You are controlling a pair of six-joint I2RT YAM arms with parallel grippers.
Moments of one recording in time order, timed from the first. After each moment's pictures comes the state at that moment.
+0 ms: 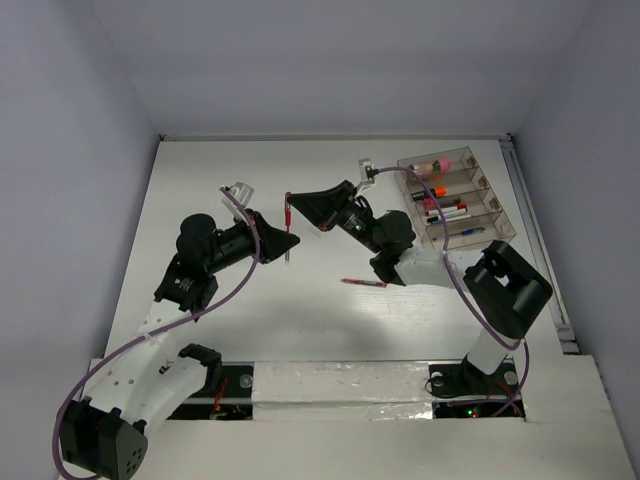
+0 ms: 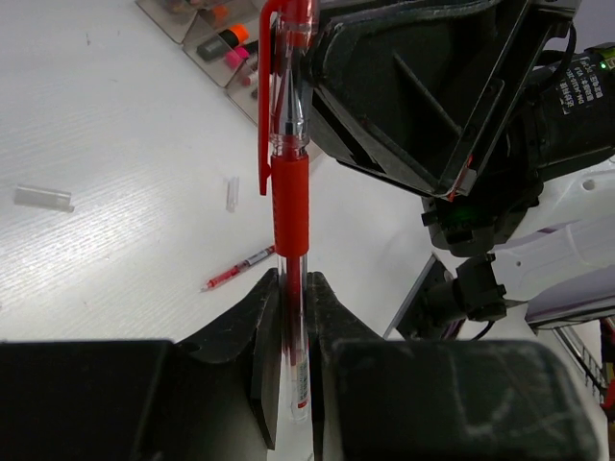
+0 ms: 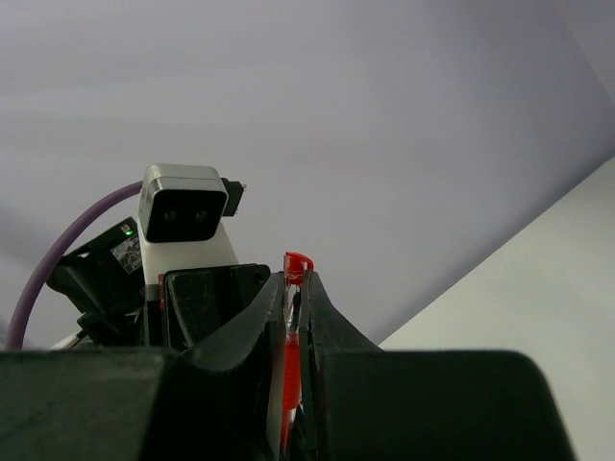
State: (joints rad) left arm -0.34 0.82 0.66 0.03 0.61 -0.57; right arm 0.80 1.71 0.93 1.30 -0.26 0.90
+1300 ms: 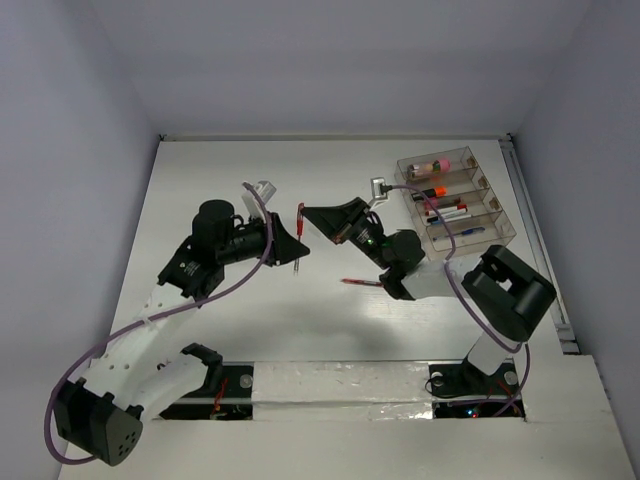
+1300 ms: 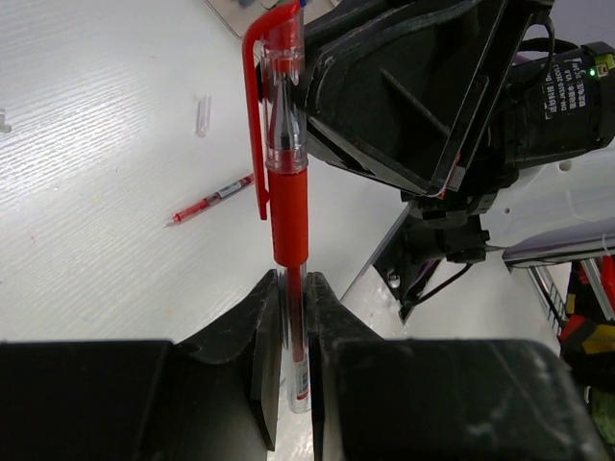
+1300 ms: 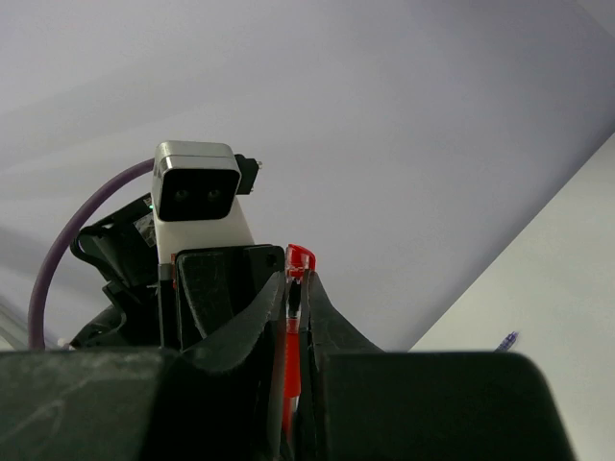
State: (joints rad) left arm -0.44 0.92 0.82 -0.25 0.61 -0.53; right arm 0.82 1.69 0.73 1.47 -0.17 1.09
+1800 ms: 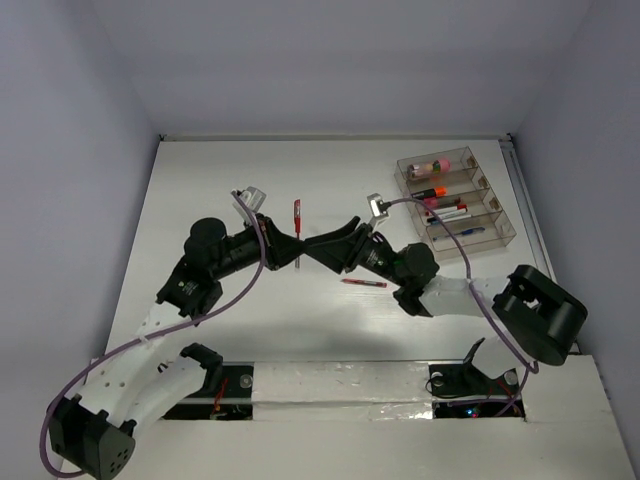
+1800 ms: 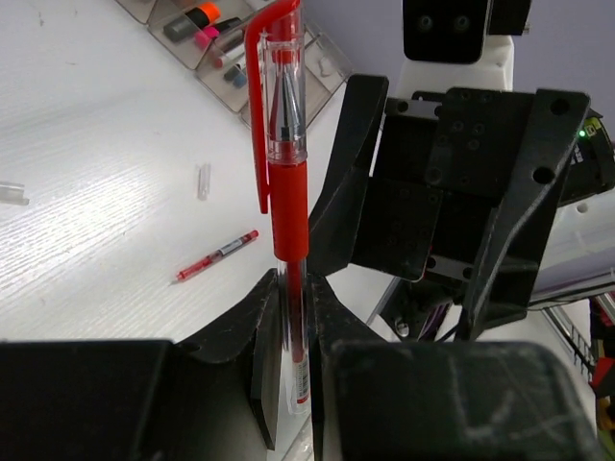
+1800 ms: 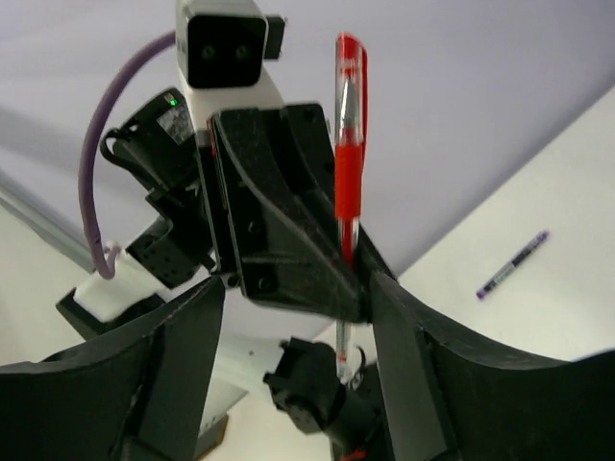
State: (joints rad) left arm -0.47 0.80 0.68 -0.02 0.53 -0.57; right arm 0.87 1.50 0.59 1.36 -0.32 1.04
